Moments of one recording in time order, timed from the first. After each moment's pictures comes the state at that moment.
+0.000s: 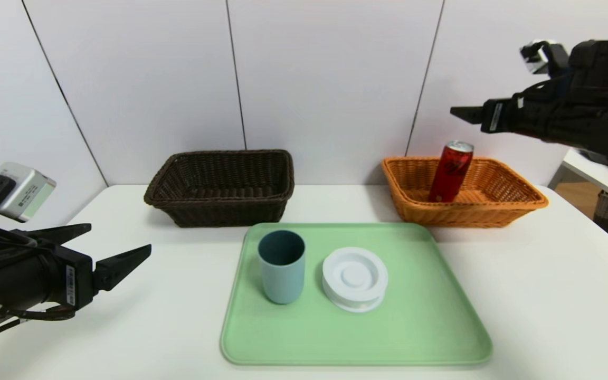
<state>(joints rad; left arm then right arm) -0.20 1.12 -0.52 -0.30 -0.05 0.09 0.01 1.85 -1.39 -0.34 0.17 -0.06</state>
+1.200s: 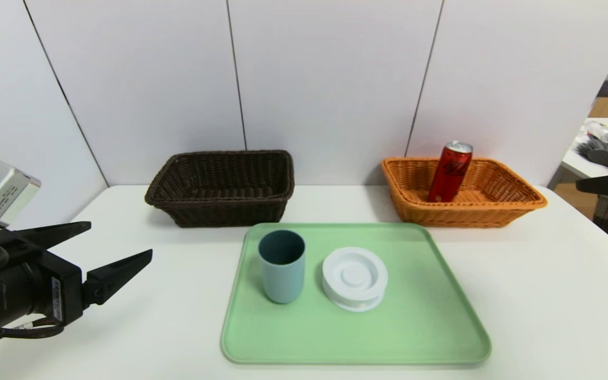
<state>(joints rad) -0.32 1.04 -0.56 -0.21 0.00 0.09 0.06 1.19 -1.29 0.63 0.10 -0.08</state>
